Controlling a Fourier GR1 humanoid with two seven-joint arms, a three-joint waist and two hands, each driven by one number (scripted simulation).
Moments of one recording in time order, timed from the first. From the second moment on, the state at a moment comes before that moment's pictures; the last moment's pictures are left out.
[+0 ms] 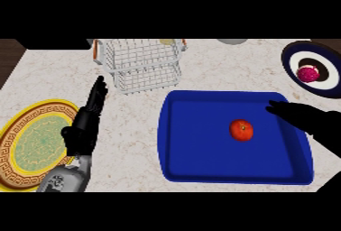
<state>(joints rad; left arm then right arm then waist) -0.16 0.18 -0.22 -1.55 -0.01 0.32 0.06 -0.16 -0.68 0.08 -2.02 0.35 0.79 0.29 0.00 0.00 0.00</state>
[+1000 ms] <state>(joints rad) -0.15 0.13 -0.16 -1.56 -0.07 0.26 0.06 -0.18 -0.55 0.12 -1.84 0.75 0.68 0.07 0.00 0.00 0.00</state>
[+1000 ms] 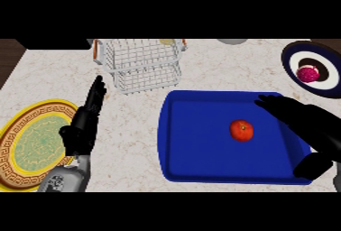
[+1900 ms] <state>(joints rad) -0.12 0.09 -0.11 -1.59 -0.12 0.20 0.05 -0.21 -0.45 0.10 -1.66 0.87 0.66 -0.12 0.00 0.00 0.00</state>
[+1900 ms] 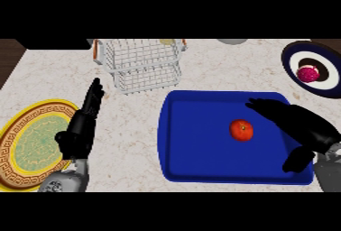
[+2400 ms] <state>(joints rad) -0.12 0.06 -0.10 -1.58 -0.14 0.19 0.05 -0.25 -0.35 0.12 -1.60 0.95 0.68 -0.08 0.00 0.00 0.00</state>
